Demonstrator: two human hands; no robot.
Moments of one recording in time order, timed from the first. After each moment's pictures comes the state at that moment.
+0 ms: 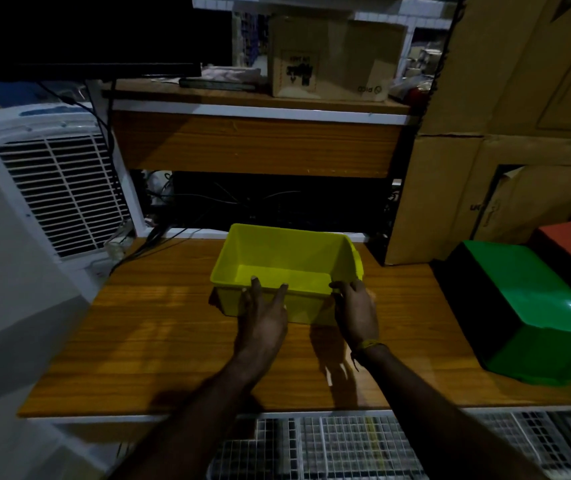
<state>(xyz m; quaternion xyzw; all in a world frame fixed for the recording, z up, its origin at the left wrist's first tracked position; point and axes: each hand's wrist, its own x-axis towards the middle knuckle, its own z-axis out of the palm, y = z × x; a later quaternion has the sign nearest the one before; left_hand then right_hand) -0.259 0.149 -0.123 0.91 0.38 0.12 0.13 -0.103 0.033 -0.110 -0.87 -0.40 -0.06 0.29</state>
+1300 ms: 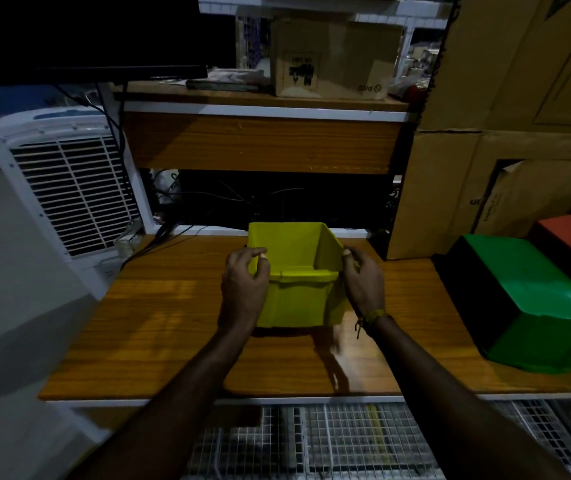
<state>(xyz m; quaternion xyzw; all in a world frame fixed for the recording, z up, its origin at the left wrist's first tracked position) -0.296 0.155 -0.039 0.74 0.36 0.46 0.34 -0.132 0.027 -0.038 -0.79 -0.30 0.02 0.53</state>
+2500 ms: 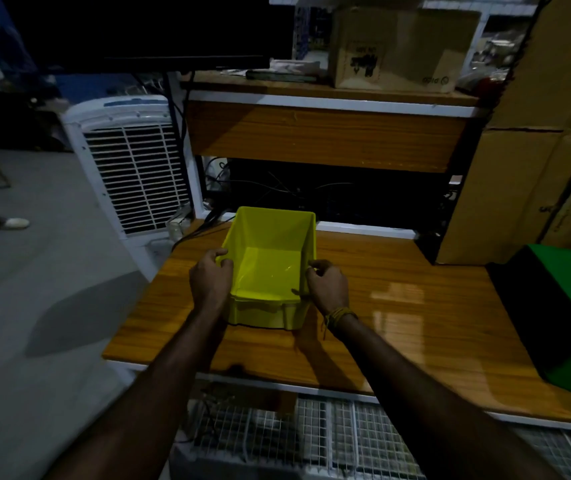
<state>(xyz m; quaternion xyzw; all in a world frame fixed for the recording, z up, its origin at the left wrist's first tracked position) -0.402 0.239 -0.054 0.67 0.55 0.38 0.31 -0.231 0.117 -0.057 -0.80 -0.32 0.20 0.48</state>
